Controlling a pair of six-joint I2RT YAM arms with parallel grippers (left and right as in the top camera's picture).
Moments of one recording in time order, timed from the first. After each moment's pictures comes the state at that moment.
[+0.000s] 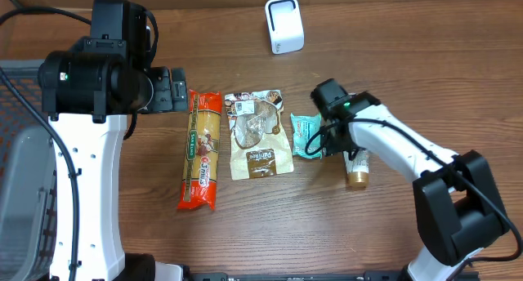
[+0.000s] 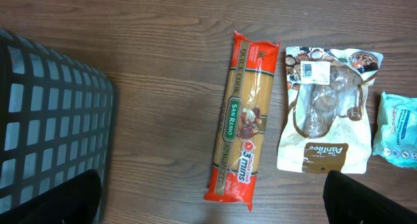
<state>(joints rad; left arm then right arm) -0.09 1.59 2.04 -1.60 -0.18 -0.19 0.49 1.85 1.23 -0.90 0.31 0.39</state>
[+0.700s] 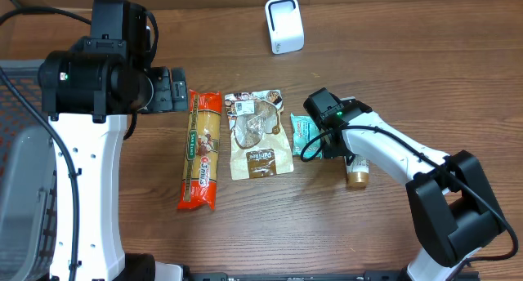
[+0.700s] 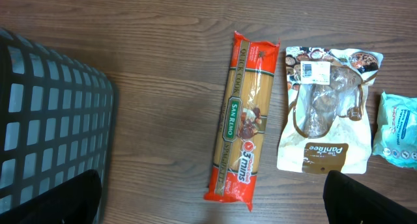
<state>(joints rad) -0.09 1.59 2.04 -1.60 -0.18 -0.19 0.52 1.85 1.18 -0.85 0.40 0.47</state>
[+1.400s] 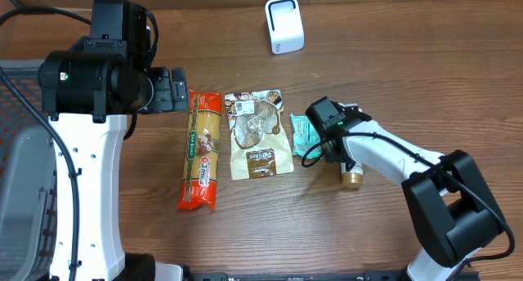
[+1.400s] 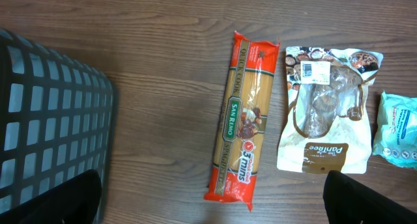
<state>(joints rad) -0.09 1.59 2.04 -1.60 -0.18 -0.19 0.52 1.85 1.08 -0.72 0.40 0.51</state>
